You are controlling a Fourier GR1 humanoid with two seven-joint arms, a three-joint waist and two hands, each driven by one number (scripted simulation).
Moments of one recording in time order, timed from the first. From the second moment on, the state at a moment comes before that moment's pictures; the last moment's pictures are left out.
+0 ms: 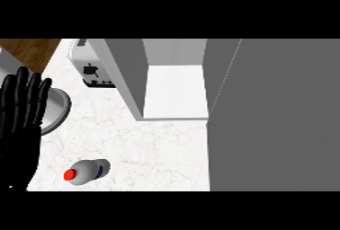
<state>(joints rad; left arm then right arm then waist) -0.02 0.10 0.00 -2.10 -0.02 -0.01 -0.02 0.02 -0.07 -0.02 -2.10 -0.02 -0.01 0.00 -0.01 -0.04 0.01</state>
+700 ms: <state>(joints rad) 0.47 0.01 -0.19 -2.37 -0.11 0.32 -0.07 0.27 -0.05 0.09 -2.32 -0.13 0.05 0.18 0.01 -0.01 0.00</state>
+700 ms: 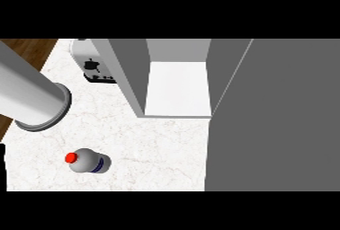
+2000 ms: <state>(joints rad) 0.73 0.00 -0.37 -2.14 -0.03 0.60 -0.43 0.71 -0.06 0.28 -2.49 -0.06 0.13 0.04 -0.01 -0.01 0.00</state>
